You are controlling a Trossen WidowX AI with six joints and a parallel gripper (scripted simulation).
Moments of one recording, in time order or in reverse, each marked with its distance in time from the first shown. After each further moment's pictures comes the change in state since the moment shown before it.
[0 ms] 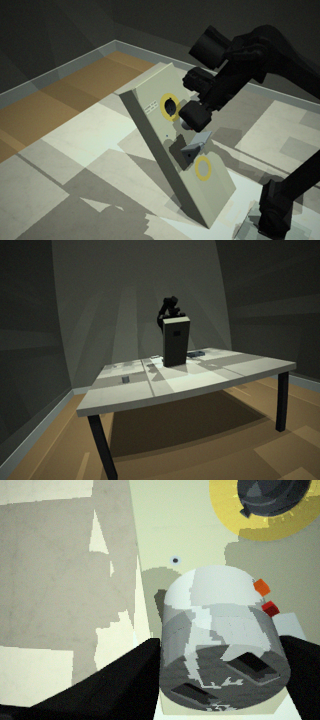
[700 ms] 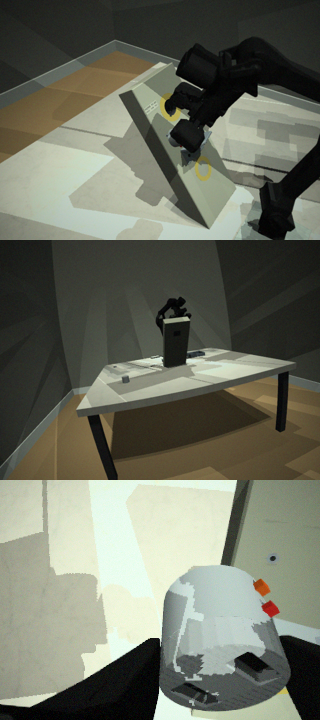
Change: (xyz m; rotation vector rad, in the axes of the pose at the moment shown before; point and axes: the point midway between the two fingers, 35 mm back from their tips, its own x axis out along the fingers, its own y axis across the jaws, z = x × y) arm 0.005 0.057 -0.008 -0.125 -0.009 0.073
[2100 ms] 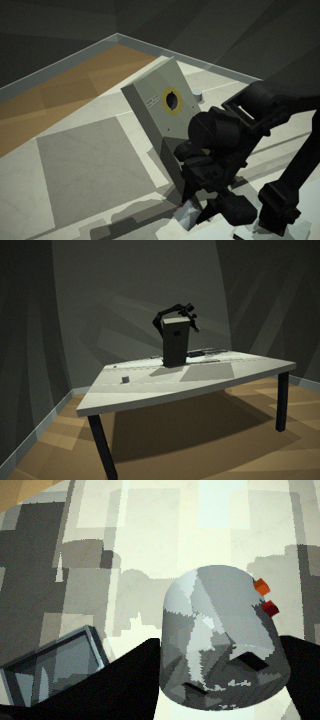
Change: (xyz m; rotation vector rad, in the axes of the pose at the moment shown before) arm -0.004 0.155 -0.096 -0.842 -0.013 0.502
